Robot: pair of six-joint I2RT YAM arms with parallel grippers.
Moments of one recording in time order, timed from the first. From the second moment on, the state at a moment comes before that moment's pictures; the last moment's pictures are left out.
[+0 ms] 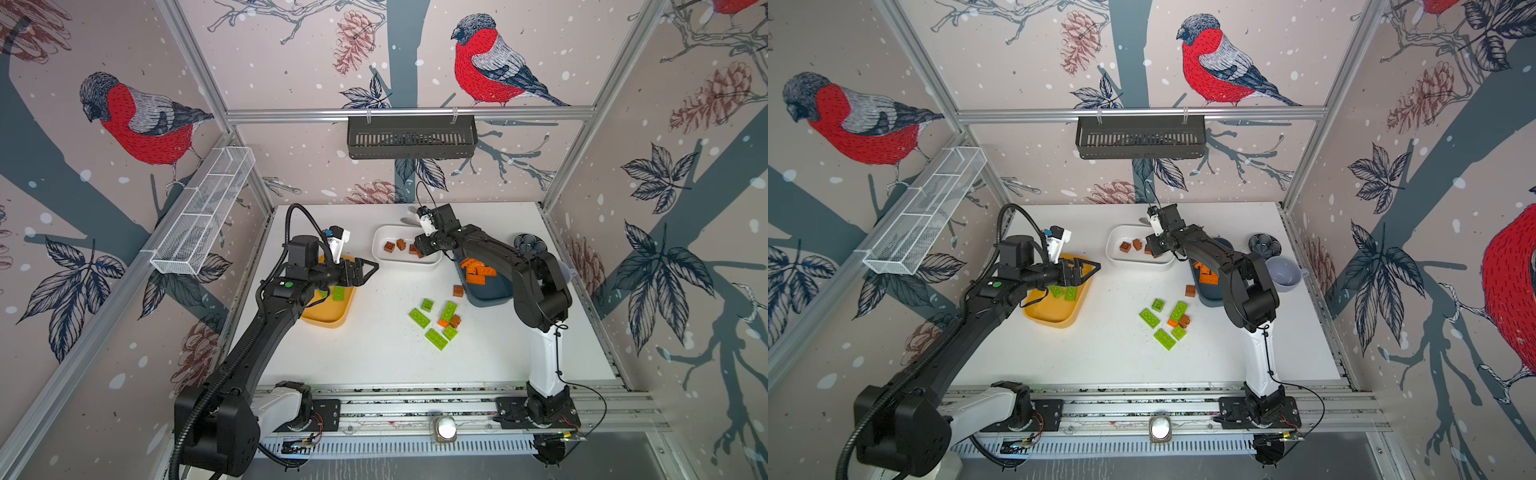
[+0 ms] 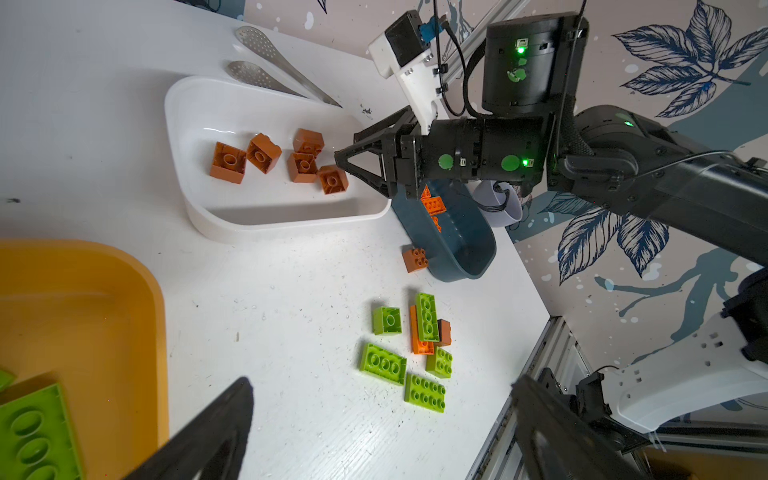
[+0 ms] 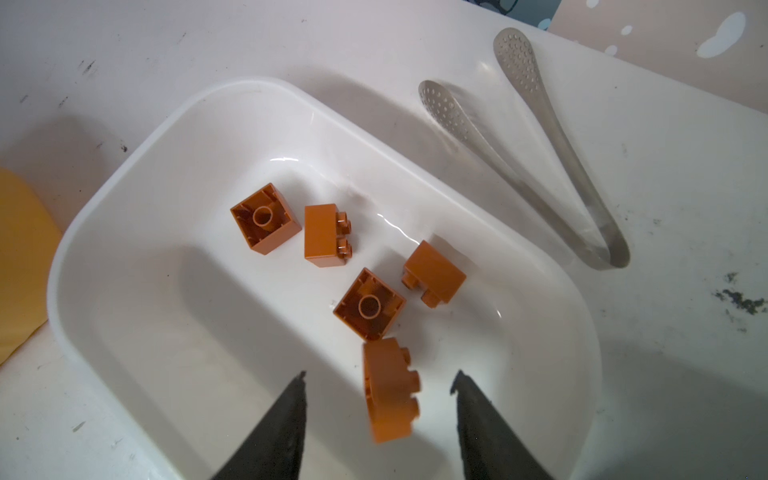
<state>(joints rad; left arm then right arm) -0.17 1.15 0.89 -0.34 0.71 -0.31 0.52 2.09 1.64 -0.37 -0.10 0.00</state>
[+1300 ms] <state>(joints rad) 0.21 1.14 0.96 -0.62 0.65 0.21 0.66 1.78 1.06 -0.49 -0.19 -0.35</state>
